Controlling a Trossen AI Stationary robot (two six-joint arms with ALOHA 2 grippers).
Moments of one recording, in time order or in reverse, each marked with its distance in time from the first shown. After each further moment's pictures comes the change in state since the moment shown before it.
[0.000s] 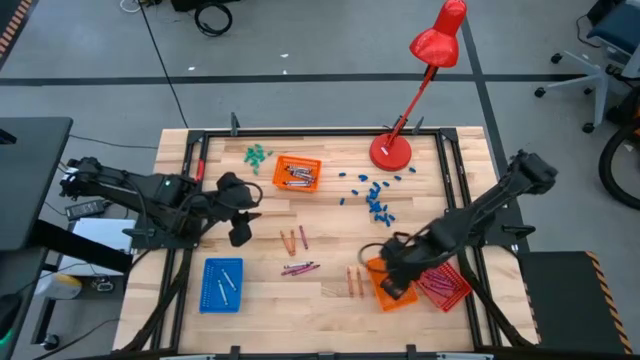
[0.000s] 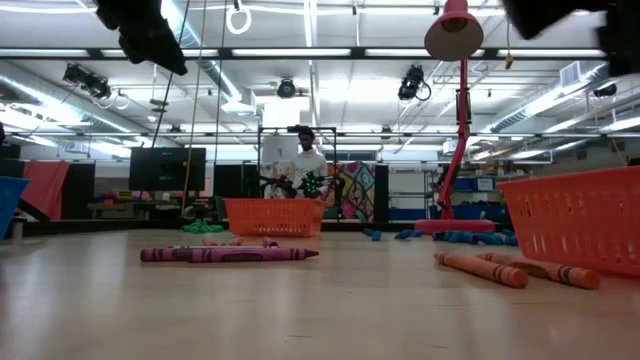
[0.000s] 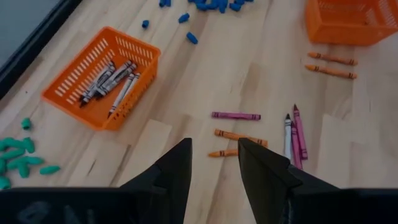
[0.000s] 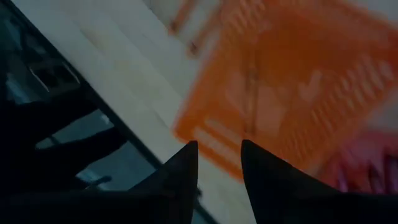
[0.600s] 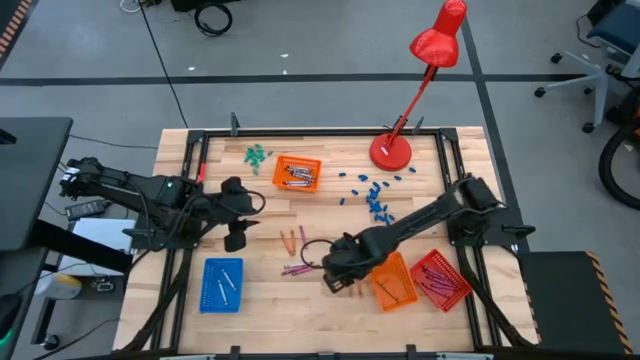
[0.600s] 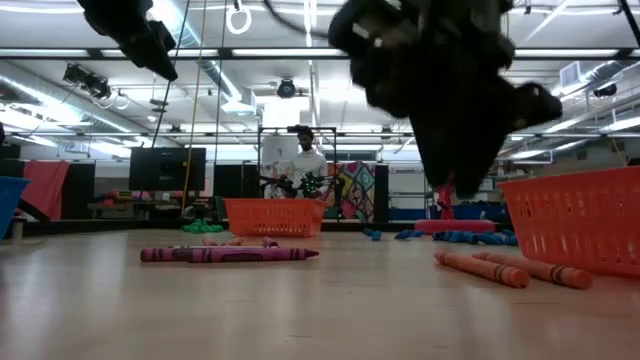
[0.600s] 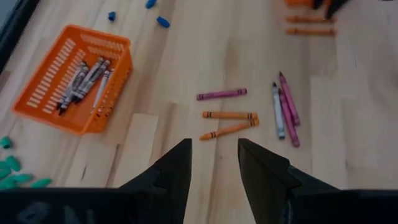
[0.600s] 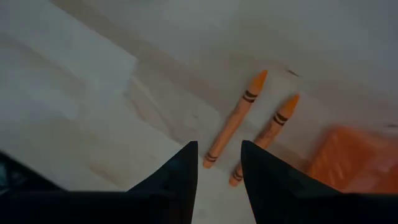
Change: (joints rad) left arm 0.000 -0.003 -0.028 -0.004 0.097 0.156; right arm -0.189 0.512 0.397 -0.038 0.019 0.017
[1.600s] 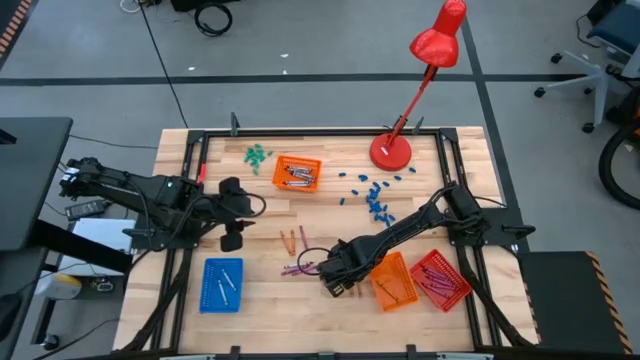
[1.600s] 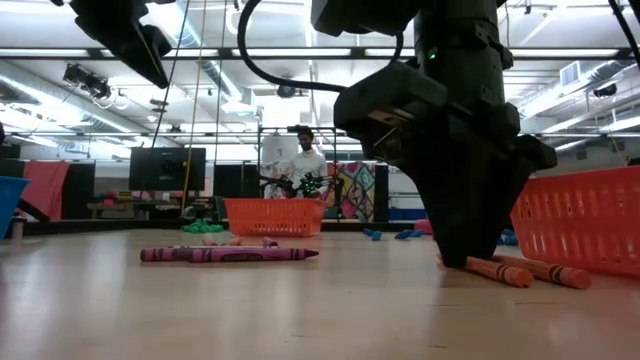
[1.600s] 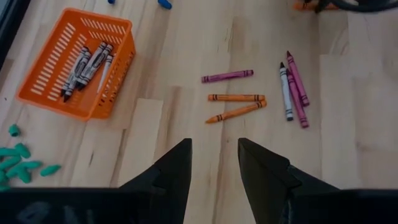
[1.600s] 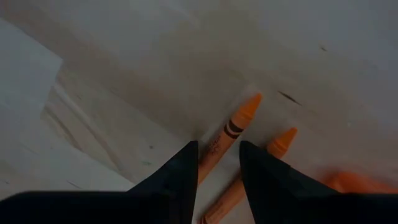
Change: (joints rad) left arm 0.001 0.000 0.000 -0.064 0.007 0.021; right arm -0.001 0.140 0.003 0.005 0.032 -0.110
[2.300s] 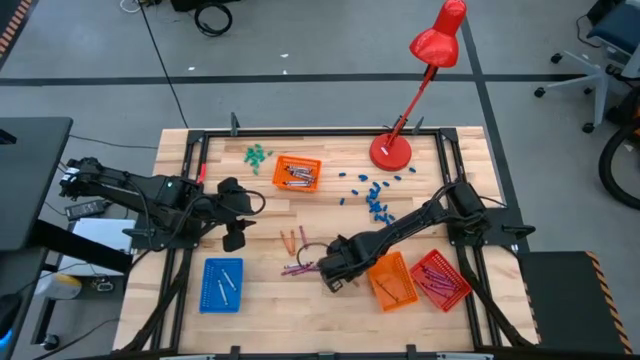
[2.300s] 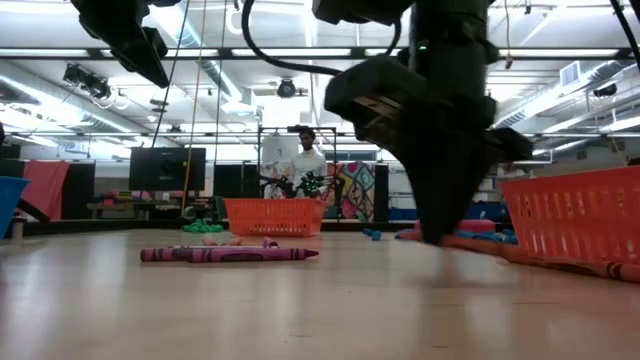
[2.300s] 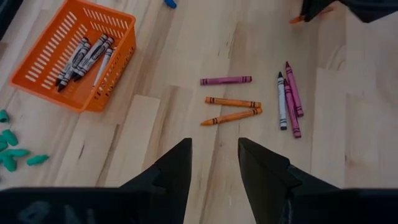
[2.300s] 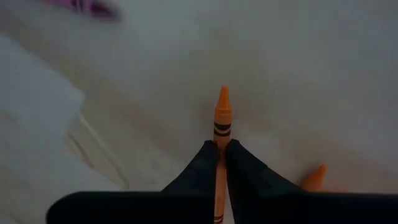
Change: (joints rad) left arm 0.000 0.000 0.000 0.010 0.000 -0.095; right arm -0.019 -0.048 -0.008 0.003 0.065 -0.023
